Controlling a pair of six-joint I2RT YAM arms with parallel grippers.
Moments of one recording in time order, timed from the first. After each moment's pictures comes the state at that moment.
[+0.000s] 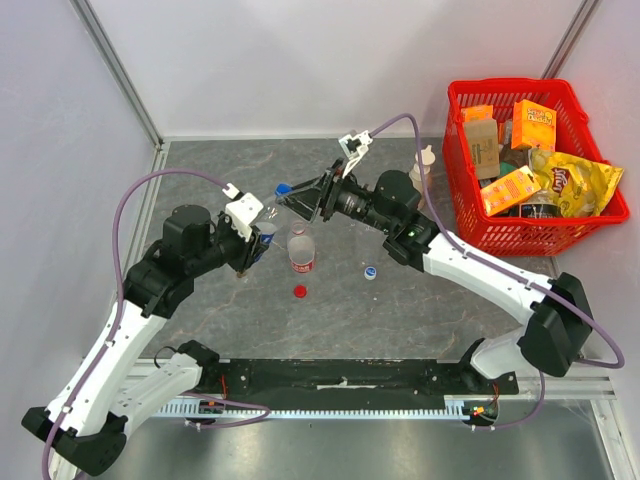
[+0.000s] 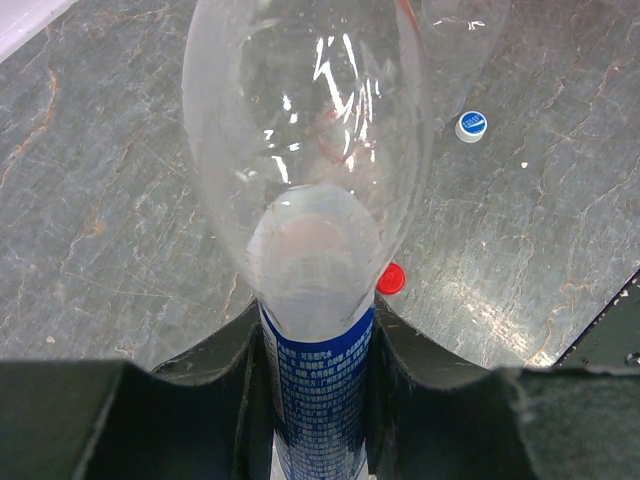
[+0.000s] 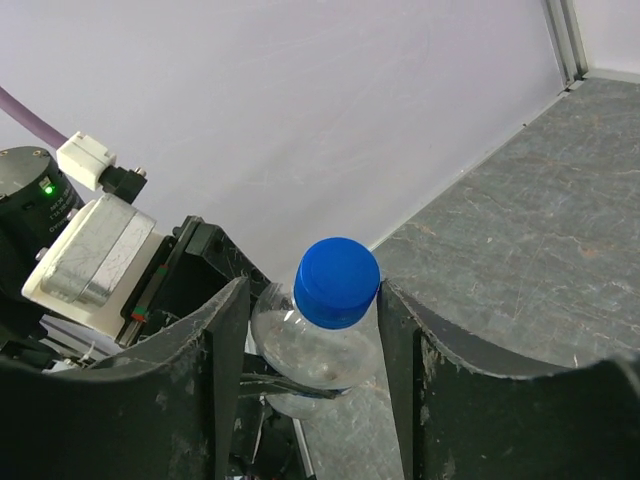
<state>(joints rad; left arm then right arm) -0.49 0.81 1.03 -0.69 0.21 0.21 0.81 1.43 1.16 0.44 -0.32 0.64</state>
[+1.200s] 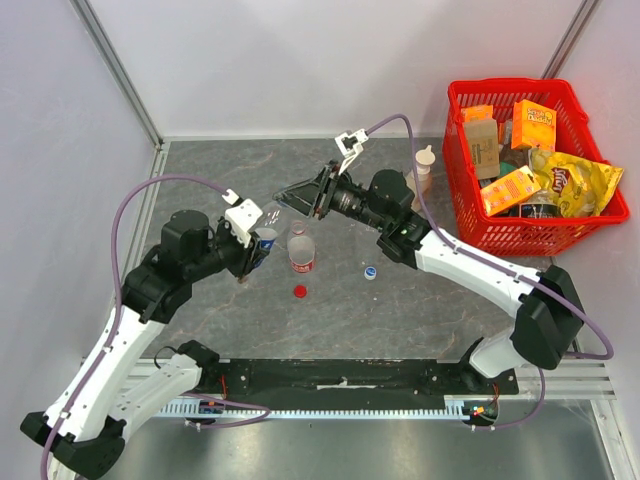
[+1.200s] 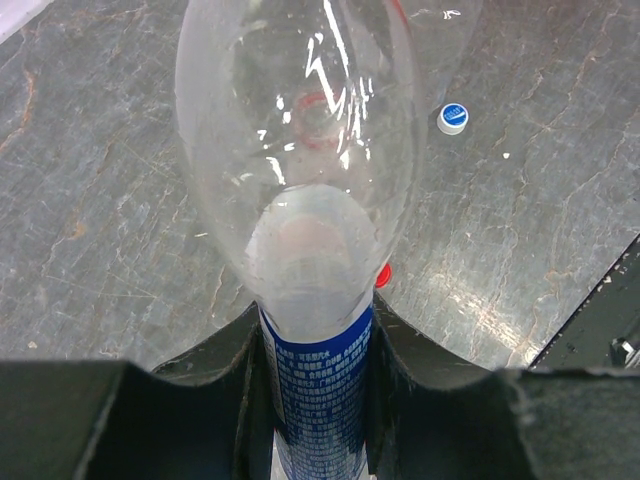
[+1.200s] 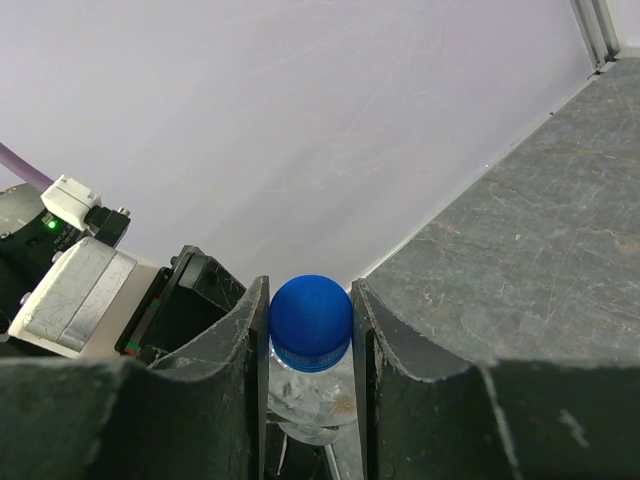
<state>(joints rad) -0.49 0.78 1.00 -0.69 0.24 0.21 0.80 1.49 1.18 0.49 -0.32 0.74</state>
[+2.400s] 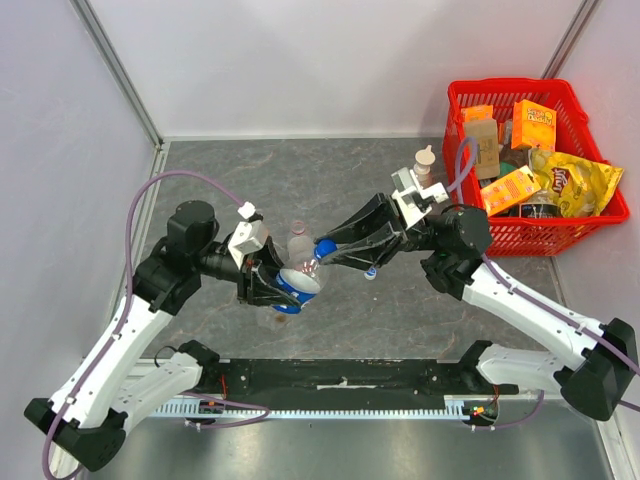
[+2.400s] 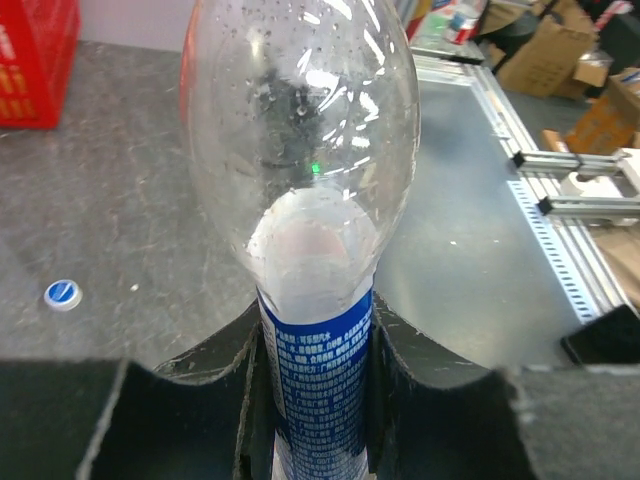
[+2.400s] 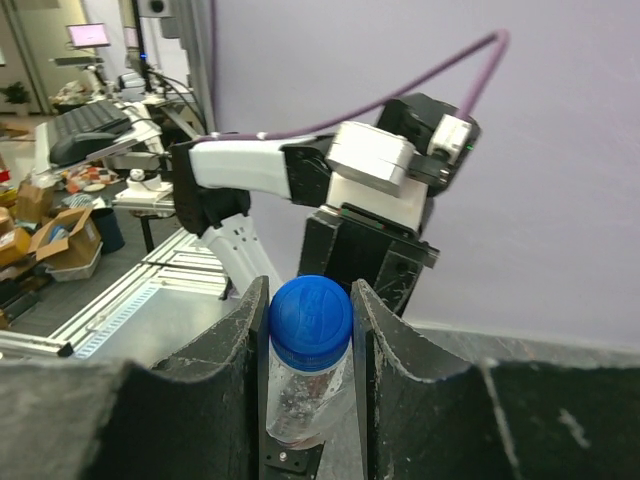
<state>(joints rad) -0.51 0.83 1.00 -0.53 1.21 0.14 0.78 1.14 0.95 0.82 -0.87 0.54</state>
